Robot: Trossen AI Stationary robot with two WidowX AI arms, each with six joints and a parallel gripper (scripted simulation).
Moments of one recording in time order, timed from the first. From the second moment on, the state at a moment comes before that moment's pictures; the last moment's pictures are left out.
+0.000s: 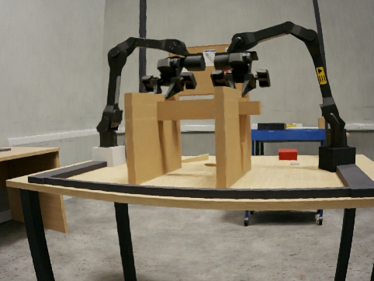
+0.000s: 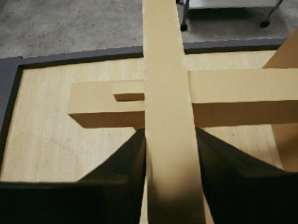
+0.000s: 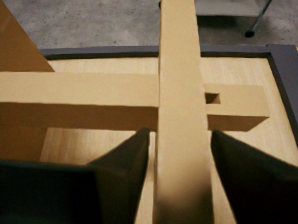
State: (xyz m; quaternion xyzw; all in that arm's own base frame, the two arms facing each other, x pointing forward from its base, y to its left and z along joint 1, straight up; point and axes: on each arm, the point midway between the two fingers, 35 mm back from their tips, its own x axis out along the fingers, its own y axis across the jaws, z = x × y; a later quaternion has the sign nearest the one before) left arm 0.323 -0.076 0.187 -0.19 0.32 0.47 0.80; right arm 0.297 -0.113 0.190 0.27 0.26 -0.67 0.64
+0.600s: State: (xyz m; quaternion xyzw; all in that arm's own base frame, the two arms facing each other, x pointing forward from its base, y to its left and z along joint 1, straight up) left arm 0.323 -0.076 0.187 -0.19 0.32 0.47 0.80; right arm 0.300 -0.113 0.236 0.27 0.26 -0.67 0.64
